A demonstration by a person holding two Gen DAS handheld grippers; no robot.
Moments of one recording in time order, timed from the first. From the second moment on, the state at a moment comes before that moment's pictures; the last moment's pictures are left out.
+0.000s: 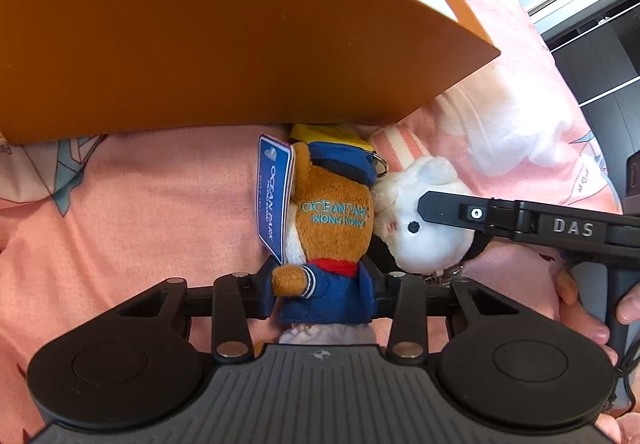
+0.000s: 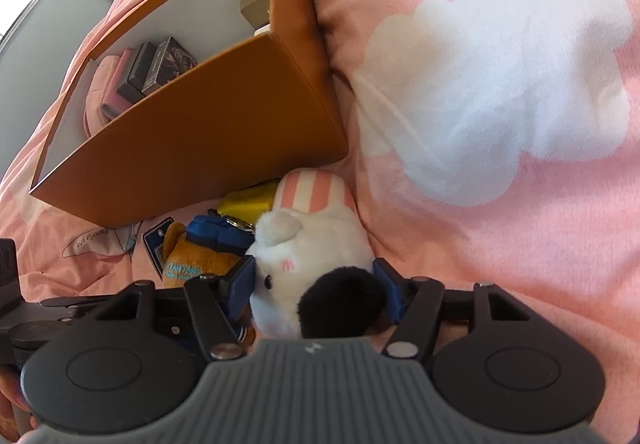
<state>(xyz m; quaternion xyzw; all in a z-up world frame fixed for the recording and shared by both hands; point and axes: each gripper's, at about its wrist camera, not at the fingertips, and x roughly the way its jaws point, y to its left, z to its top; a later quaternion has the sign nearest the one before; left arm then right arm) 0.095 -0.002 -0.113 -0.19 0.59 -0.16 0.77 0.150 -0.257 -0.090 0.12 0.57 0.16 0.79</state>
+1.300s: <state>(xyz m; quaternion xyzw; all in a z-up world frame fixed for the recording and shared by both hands) 0.097 0.048 0.011 -0.19 0.45 -0.18 0.86 0.113 -0.228 0.057 0.08 0.44 0.26 0.85</state>
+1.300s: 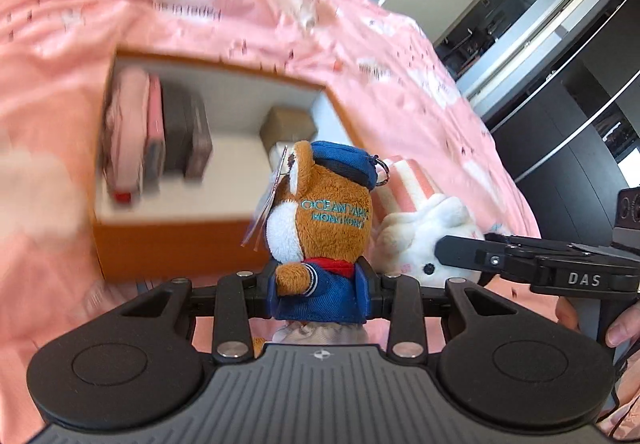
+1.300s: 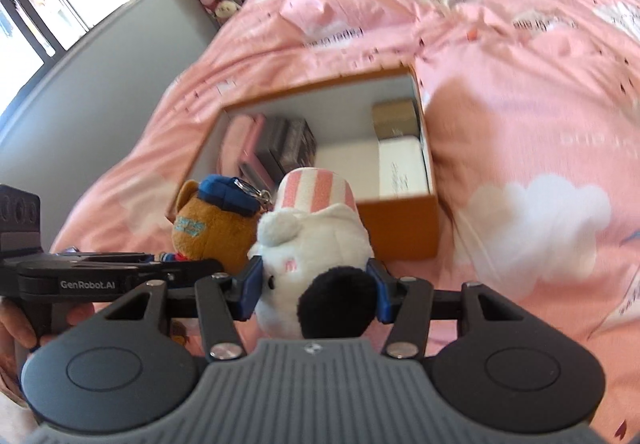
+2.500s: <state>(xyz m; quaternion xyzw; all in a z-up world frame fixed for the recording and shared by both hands) 0.214 0.095 -0.046 -0.15 0.58 -0.06 0.80 0.250 -0.143 -0.021 0.11 0.52 0.26 0.80</state>
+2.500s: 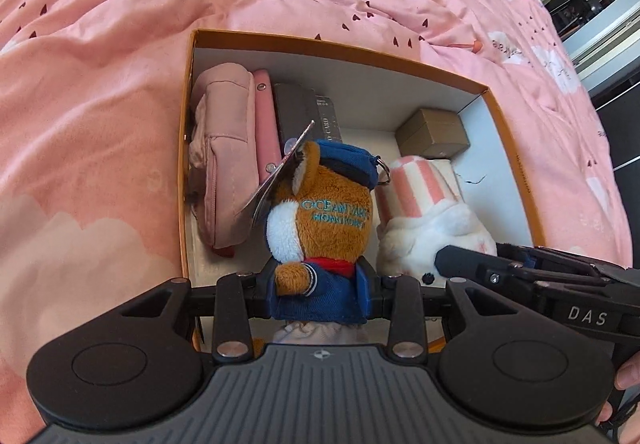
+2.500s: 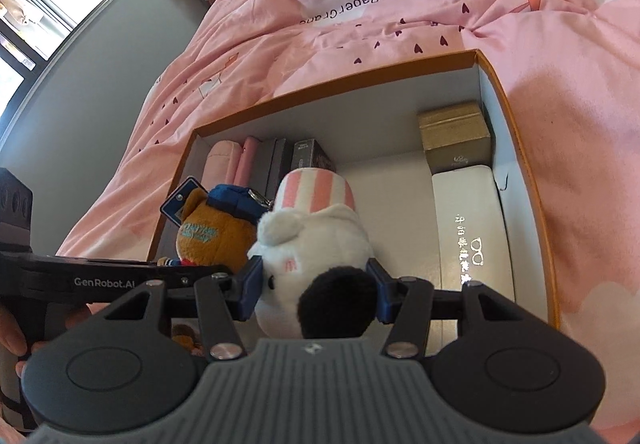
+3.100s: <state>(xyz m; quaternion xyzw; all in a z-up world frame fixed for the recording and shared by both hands) 0.200 0.085 -0.033 -0.11 0.55 -0.10 0.82 0.257 -0.144 -0.033 0.07 0.56 0.25 0.79</state>
